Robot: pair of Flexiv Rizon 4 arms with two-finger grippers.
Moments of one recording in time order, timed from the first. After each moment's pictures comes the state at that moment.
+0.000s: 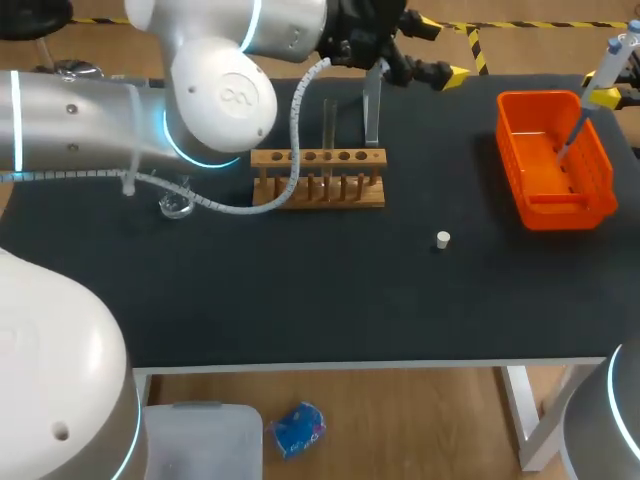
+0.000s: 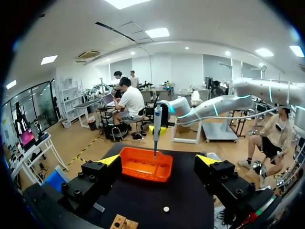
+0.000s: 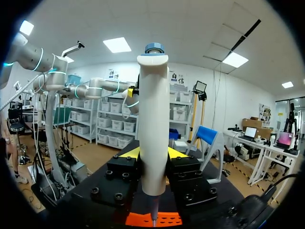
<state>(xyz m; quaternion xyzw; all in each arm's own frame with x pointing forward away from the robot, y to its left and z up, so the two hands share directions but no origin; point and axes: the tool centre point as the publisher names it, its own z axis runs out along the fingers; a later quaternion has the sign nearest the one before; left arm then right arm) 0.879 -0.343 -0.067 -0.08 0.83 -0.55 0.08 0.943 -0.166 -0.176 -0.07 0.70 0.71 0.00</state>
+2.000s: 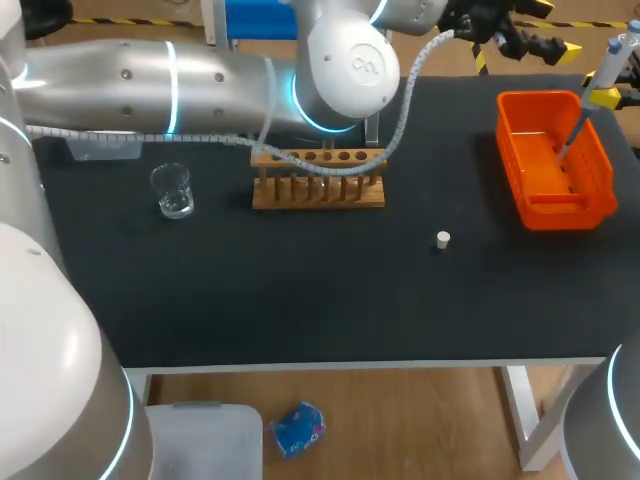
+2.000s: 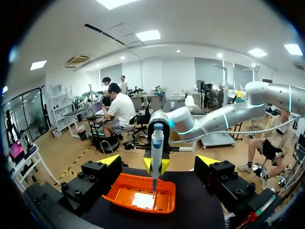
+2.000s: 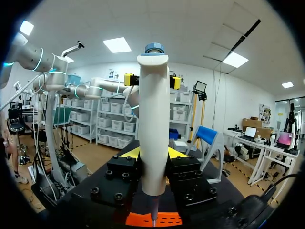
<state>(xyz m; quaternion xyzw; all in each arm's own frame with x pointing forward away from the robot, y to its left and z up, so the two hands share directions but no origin) 0.923 -0.494 -0.062 -0.04 0.82 -0.57 0.06 0.943 -0.166 -0.176 -0.07 0.70 0.71 0.00</state>
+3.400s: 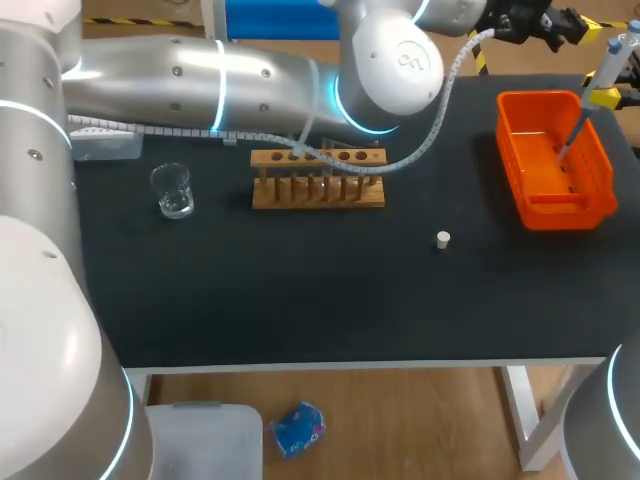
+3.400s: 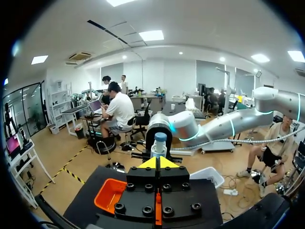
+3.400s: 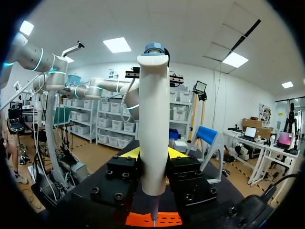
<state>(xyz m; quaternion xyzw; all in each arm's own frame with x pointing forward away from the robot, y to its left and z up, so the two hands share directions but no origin) 0.933 -0.543 -0.069 -0.06 0.81 -0.58 0.05 0.943 -0.166 -0.176 -0.07 0.70 0.71 0.00</state>
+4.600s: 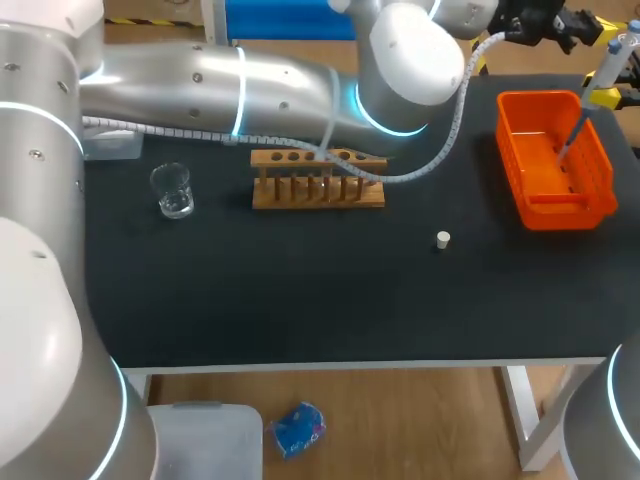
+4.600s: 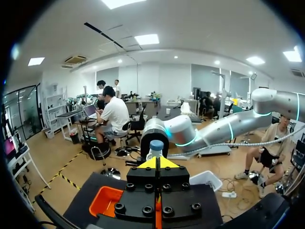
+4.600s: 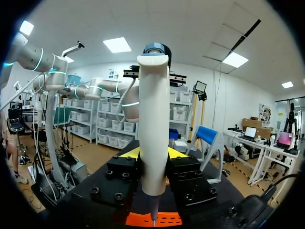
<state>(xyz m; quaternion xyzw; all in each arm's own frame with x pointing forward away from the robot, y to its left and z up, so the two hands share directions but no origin) 0.932 -0.566 -0.070 -0.04 0.80 -0.60 0.03 0.943 -0.166 -0.176 -0.07 0.70 0.71 0.00</state>
